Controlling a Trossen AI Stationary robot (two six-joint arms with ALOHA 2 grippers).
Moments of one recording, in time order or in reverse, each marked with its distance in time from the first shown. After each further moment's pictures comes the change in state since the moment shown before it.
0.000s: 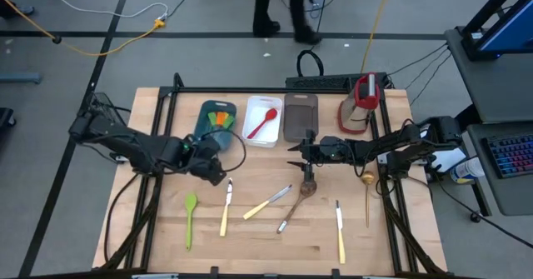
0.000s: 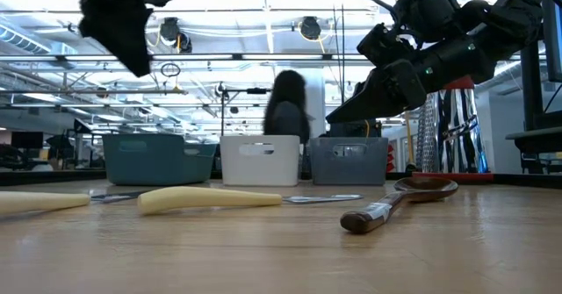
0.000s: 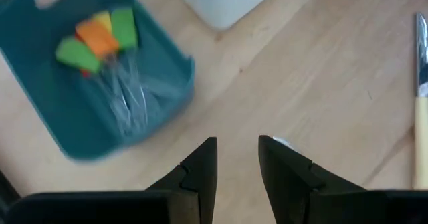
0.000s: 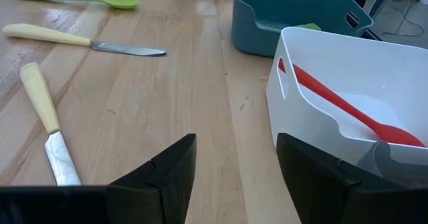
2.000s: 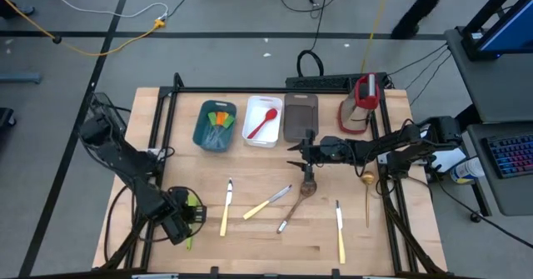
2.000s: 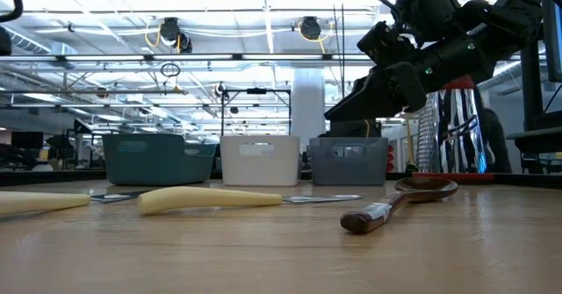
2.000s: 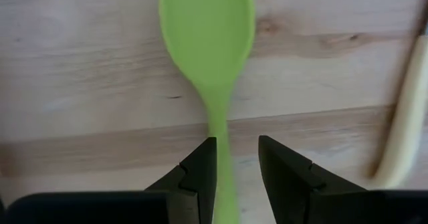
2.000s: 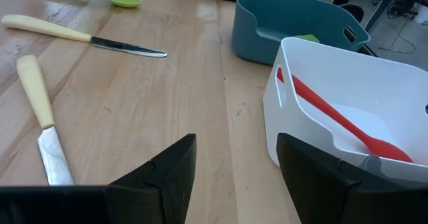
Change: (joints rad) left arm -0.597 0.163 -0.290 0.311 0.351 -1.434; right arm 0.000 0.000 0.000 0.017 0.000 -0.067
